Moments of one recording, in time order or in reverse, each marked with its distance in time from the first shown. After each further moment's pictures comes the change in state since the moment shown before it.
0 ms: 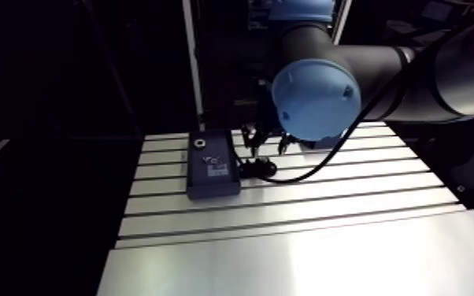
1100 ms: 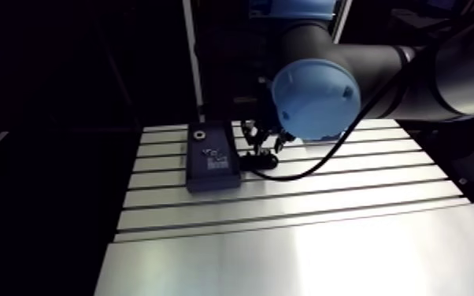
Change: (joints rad) arm 0.001 0.039 -0.003 -0.020 0.003 0.001
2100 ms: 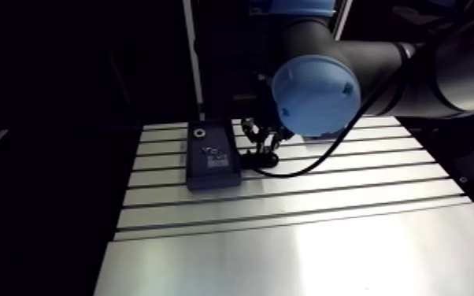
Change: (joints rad) arm 0.001 0.008 -0.009 0.001 0.005 0.000
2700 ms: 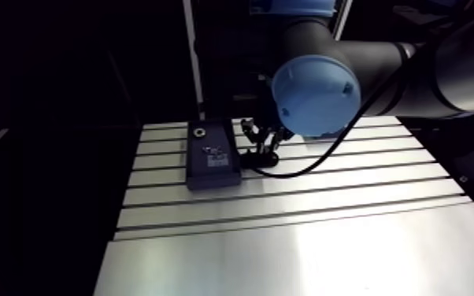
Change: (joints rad) arm 0.000 0.003 0.000 0.003 0.002 0.000
